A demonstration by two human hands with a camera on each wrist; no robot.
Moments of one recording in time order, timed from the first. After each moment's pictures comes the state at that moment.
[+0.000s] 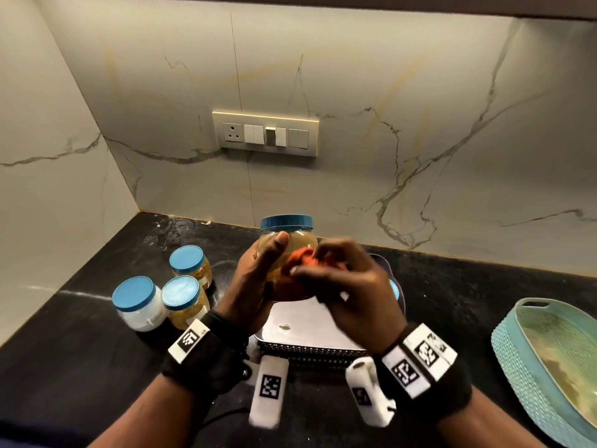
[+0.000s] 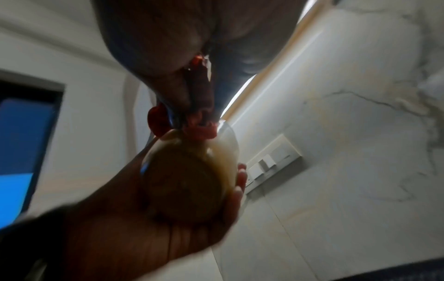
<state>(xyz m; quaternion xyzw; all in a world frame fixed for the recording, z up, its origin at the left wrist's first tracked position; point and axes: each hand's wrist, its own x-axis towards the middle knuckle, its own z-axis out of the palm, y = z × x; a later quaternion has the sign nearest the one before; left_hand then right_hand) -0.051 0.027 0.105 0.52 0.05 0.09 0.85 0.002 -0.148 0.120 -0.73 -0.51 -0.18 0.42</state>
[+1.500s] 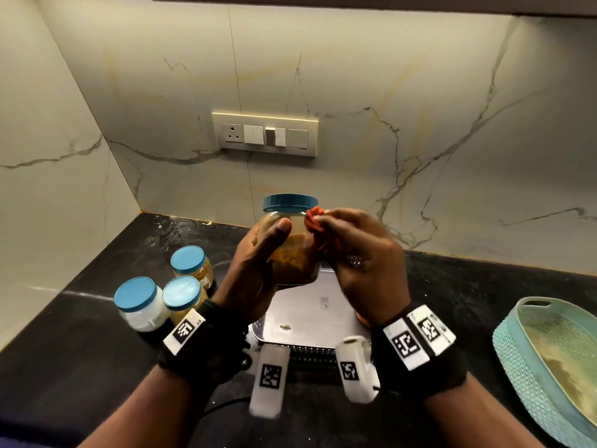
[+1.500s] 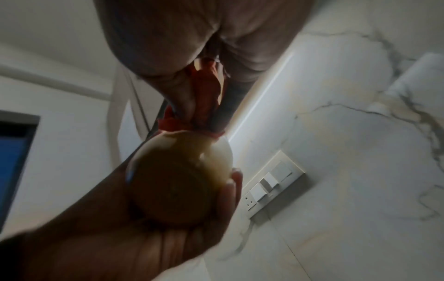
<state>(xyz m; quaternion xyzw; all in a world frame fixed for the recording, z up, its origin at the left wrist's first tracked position) -0.048 0.028 0.131 0.52 0.04 0.08 0.85 0.018 -0.142 0.144 -0.74 -0.41 -0.22 0.48</state>
